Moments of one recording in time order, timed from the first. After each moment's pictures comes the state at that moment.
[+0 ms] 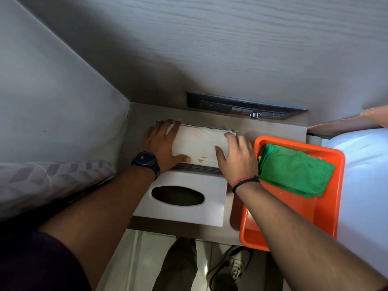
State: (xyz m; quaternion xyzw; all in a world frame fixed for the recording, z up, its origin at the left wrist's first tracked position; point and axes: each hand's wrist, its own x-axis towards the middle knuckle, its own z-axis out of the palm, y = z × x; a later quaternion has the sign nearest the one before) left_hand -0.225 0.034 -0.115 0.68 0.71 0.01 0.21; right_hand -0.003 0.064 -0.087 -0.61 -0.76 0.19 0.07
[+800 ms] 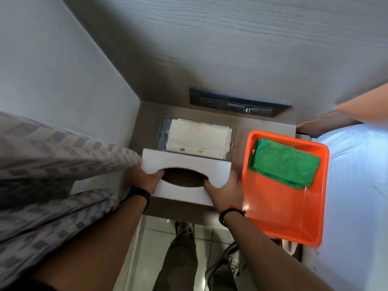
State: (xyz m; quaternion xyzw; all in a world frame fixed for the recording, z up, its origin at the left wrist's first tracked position) left_hand -0.202 -0.080 -0.070 0.21 0.89 0.25 0.33; right_hand 0.006 -0.046 -0.070 -0.76 -0.47 0.44 0.05
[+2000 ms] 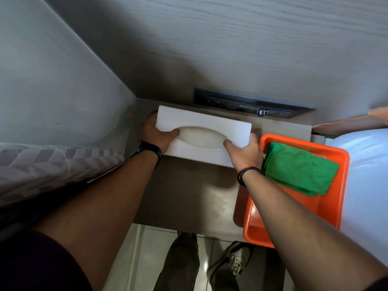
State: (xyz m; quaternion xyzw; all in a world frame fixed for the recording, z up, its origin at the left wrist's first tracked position) left_hand -0.229 0.047 -0.091 0.27 0.84 0.28 0.38; right_hand -0.010 0.075 -0.095 -0.80 -0.44 0.39 0.13
